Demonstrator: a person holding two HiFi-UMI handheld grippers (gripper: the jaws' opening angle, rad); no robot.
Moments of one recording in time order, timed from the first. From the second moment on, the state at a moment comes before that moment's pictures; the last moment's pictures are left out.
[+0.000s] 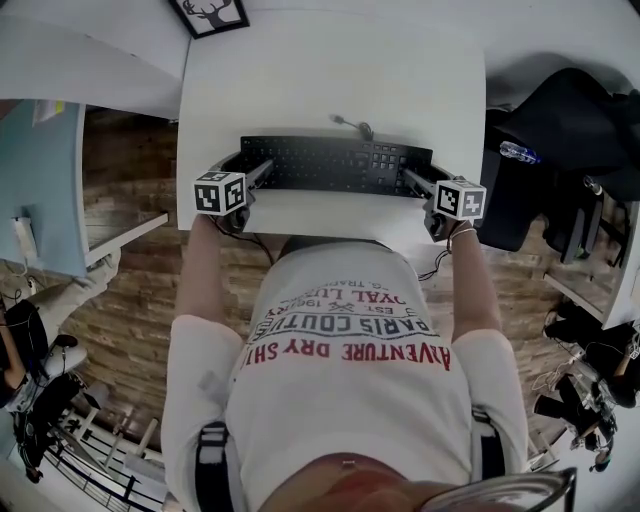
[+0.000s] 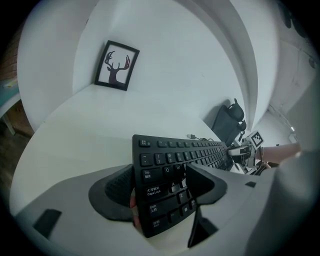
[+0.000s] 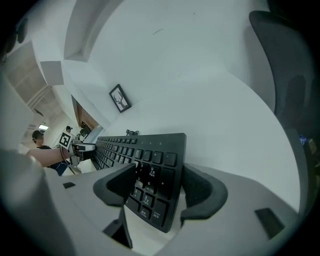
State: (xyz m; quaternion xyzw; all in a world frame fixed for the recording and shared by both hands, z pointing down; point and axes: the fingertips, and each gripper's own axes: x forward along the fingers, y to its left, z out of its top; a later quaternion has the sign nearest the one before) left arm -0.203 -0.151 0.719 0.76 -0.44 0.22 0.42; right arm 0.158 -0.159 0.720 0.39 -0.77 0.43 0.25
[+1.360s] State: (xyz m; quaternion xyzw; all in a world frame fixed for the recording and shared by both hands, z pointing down) left arm -0.187 -0.233 0.461 0.87 -0.48 0.07 0.07; right arm 0.176 -0.238 0.477 0.46 -0.88 0.06 0.12
